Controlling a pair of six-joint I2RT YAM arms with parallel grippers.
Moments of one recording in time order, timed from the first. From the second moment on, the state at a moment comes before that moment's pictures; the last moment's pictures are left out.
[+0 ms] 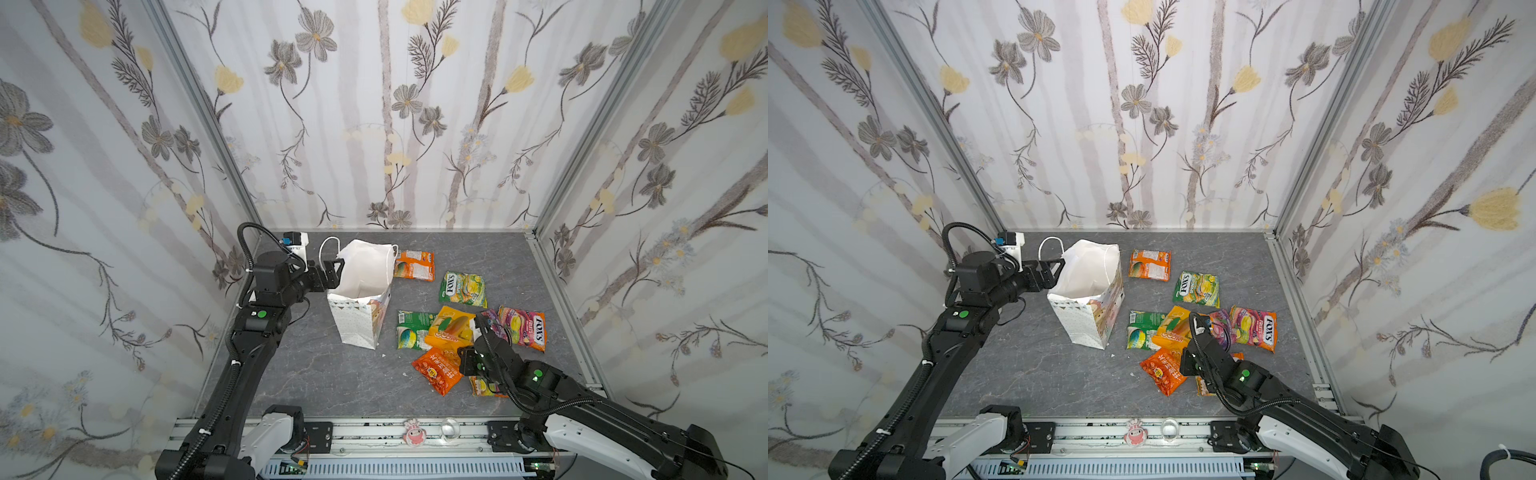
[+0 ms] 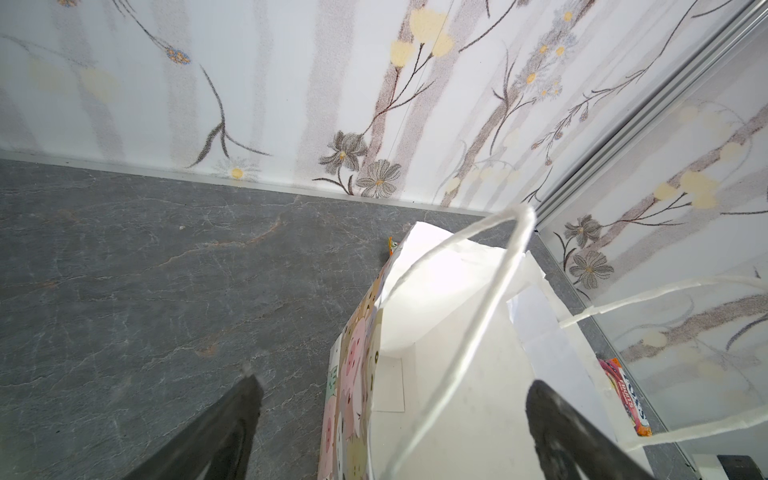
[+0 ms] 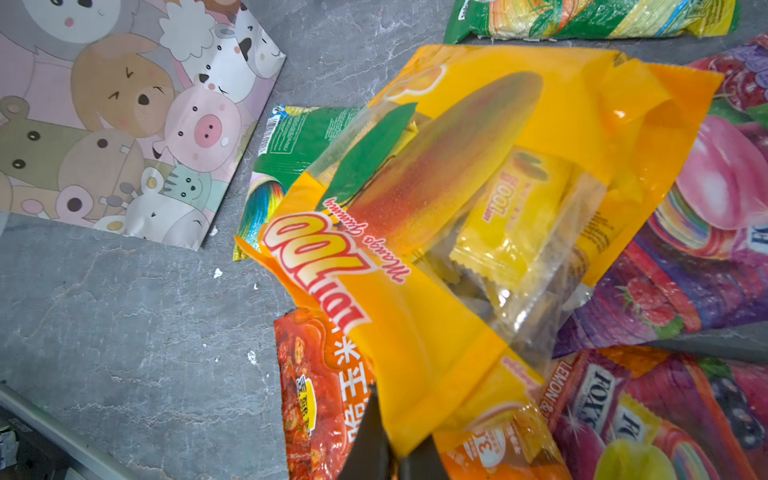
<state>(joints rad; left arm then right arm) -0.10 1.03 0.96 -0.28 0.36 -0.32 0.87 0.77 0.42 -0.42 0.21 0.75</state>
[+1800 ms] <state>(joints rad) -0.10 1.03 0.97 -0.29 0.36 -0.32 0.93 1.14 1.47 -0.66 0.11 0.28</state>
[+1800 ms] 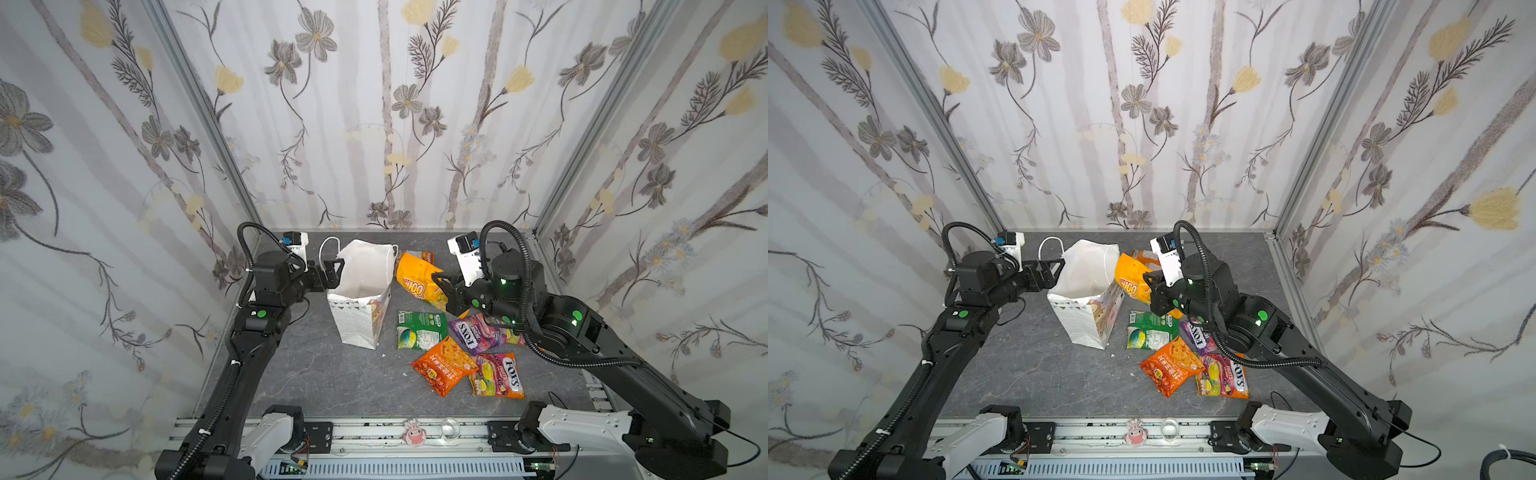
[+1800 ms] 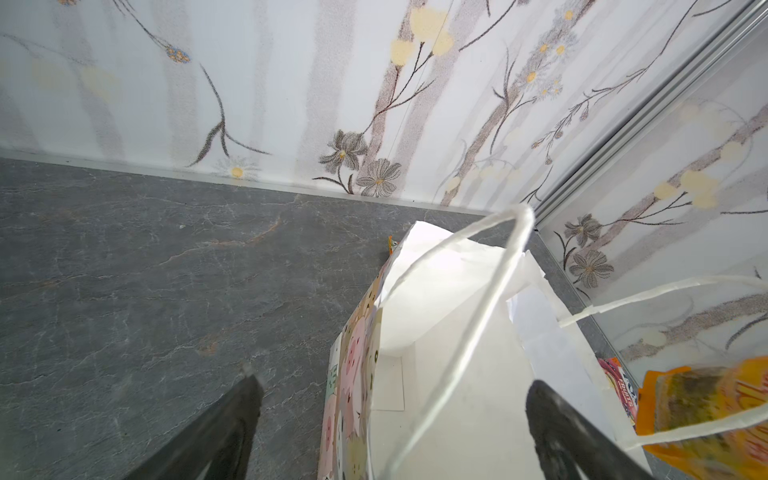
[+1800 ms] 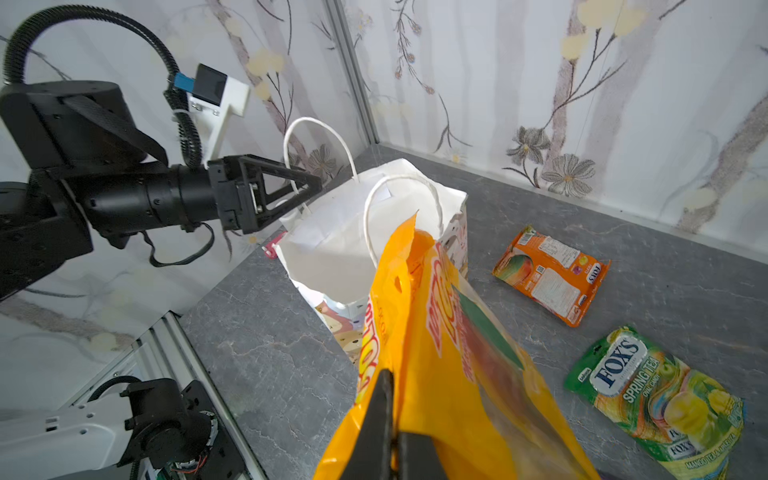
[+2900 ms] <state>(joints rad) -0.10 1.06 0.97 -0.29 0.42 -0.32 1.07 1.52 2.16 -0.78 0.02 0.15</state>
